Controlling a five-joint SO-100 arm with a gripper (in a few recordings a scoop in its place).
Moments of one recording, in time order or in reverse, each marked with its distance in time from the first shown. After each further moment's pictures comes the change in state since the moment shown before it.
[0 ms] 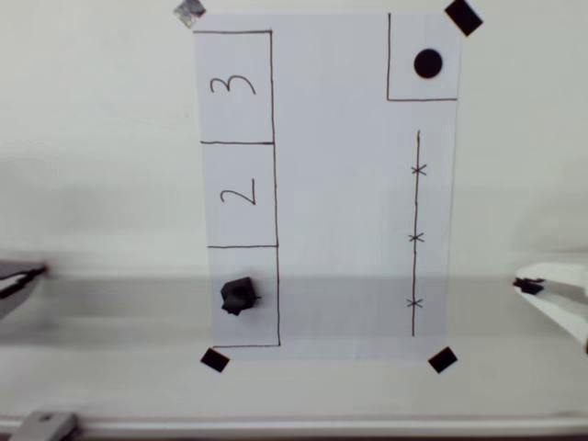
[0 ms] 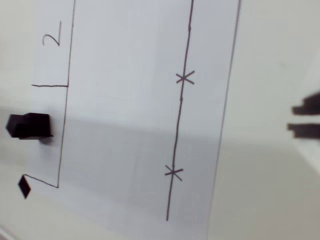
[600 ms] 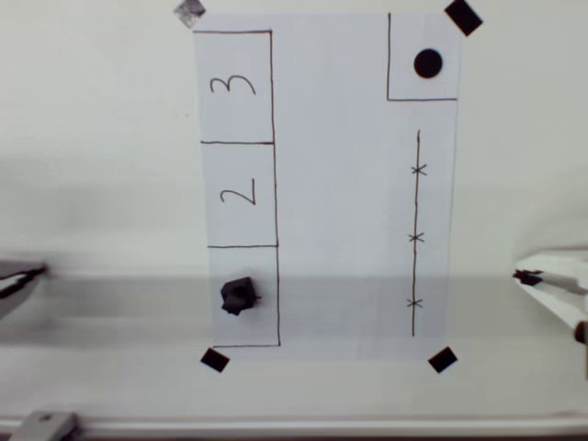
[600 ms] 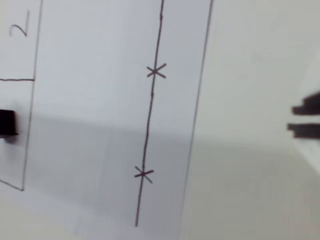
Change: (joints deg) arm 0.0 0.8 4.1 0.7 0.2
